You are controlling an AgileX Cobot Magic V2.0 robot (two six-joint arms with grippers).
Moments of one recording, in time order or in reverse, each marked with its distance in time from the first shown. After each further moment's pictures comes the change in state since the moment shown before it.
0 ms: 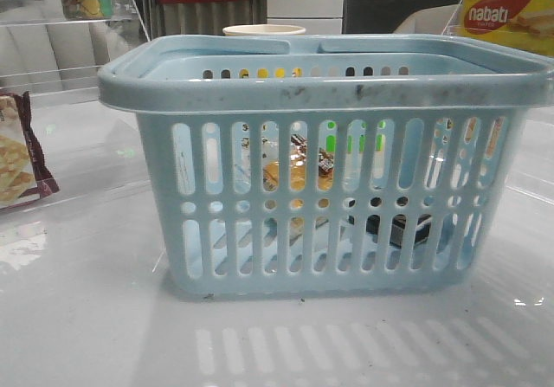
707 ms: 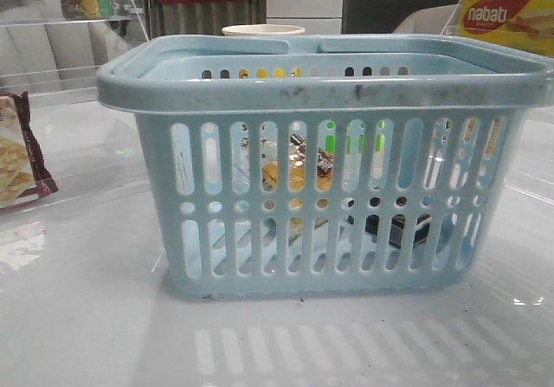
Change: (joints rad) left arm 0.033 -0.156 0.276 -0.045 -0.276 0.000; right arm 0.000 0.000 0.000 0.000 0.004 0.000
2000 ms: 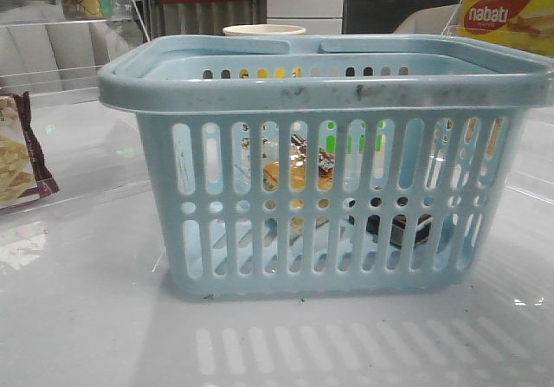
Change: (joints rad) left arm -0.004 0.000 0.000 0.000 -0.004 0.000; right arm -0.025 -0.033 0.028 0.000 -0.027 -0.002
